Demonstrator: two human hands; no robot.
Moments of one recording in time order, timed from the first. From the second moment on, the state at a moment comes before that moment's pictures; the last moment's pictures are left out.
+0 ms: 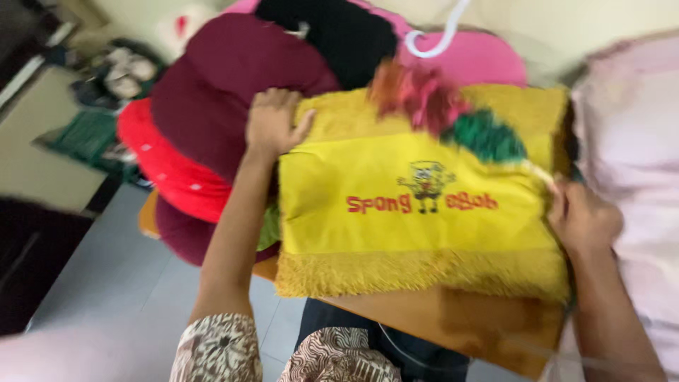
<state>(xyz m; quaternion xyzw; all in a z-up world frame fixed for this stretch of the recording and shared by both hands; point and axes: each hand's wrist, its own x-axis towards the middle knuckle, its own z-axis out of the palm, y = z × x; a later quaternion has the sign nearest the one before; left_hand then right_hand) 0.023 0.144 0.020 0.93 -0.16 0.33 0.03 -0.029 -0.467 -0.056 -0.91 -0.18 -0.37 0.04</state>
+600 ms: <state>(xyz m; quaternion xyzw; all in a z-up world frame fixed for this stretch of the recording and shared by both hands) -0.009 0.056 0.036 0.91 -0.16 0.38 0.05 -0.079 -0.412 0.023 -0.86 -0.40 -0.30 -0.03</state>
